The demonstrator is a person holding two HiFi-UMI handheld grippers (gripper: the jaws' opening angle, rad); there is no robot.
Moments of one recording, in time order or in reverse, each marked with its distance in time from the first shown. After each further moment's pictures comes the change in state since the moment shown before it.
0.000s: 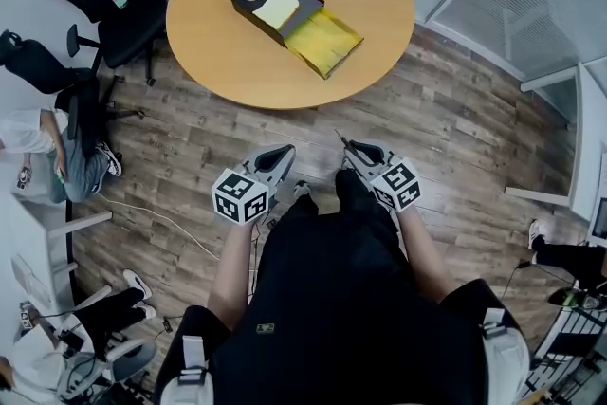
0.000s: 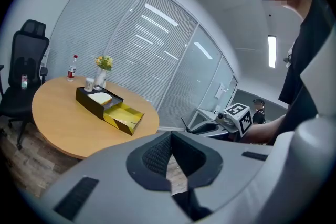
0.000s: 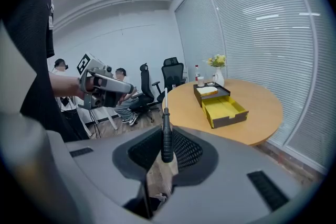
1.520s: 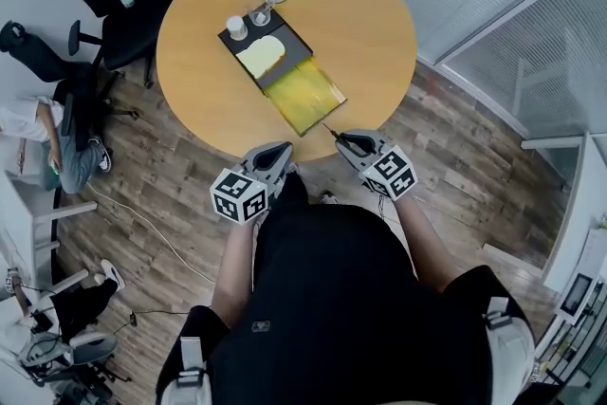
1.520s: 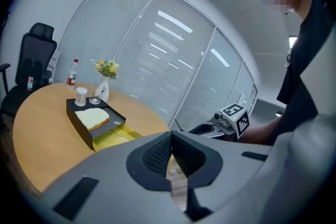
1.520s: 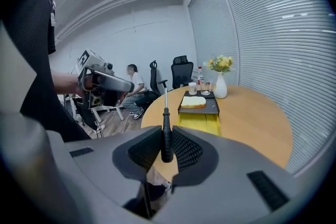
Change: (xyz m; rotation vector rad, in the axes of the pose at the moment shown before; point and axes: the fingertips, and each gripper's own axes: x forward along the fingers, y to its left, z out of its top) left arm 0.163 0.061 0.109 -0.068 -0.113 0.156; right arm 0.054 -0.204 0.075 -0.154 0.041 0.199
